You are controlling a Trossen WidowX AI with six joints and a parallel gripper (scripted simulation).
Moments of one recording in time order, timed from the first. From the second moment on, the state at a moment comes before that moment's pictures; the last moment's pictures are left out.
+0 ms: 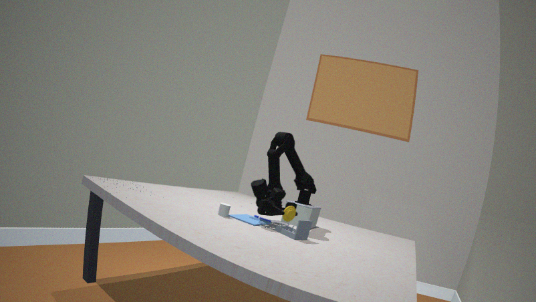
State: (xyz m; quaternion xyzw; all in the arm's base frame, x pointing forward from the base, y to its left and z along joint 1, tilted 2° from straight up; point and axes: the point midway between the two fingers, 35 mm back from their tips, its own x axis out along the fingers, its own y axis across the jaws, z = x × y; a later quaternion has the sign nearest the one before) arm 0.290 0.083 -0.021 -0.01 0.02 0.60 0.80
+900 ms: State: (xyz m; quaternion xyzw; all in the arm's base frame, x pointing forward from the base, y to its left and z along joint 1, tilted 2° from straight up) arm 0.287 0.089 -0.049 0.00 0.02 0.60 0.80
